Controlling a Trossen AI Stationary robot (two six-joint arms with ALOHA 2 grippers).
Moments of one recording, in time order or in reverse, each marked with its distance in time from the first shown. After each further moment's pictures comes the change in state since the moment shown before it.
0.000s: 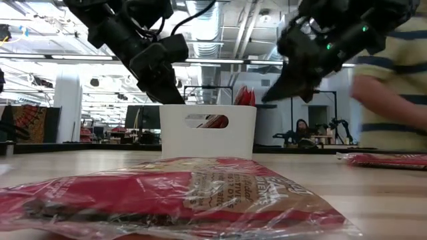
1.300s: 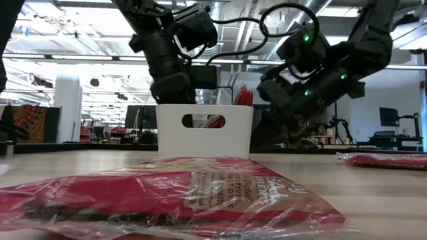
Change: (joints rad) left arm 0.016 0.342 0.354 -0.363 0.070 0.100; right arm 0.005 0.432 0.013 0.414 -0.056 0.127
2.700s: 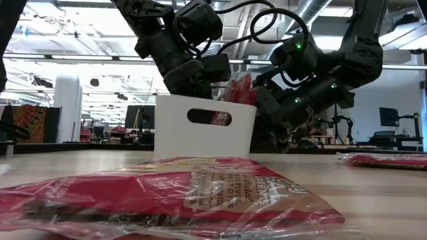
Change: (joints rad) left arm -0.028 0.022 -0.002 0.160 0.091 -0.008; right arm -0.016 0.086 0.034 0.138 -0.023 -0.036
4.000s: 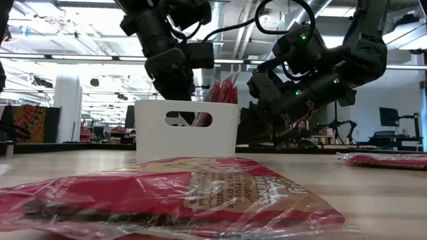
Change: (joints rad) left arm -0.027 -0.129 0.002 -0.232 -0.145 -0.012; right arm 0.036 -0.002 0.000 0.060 -0.005 0.008
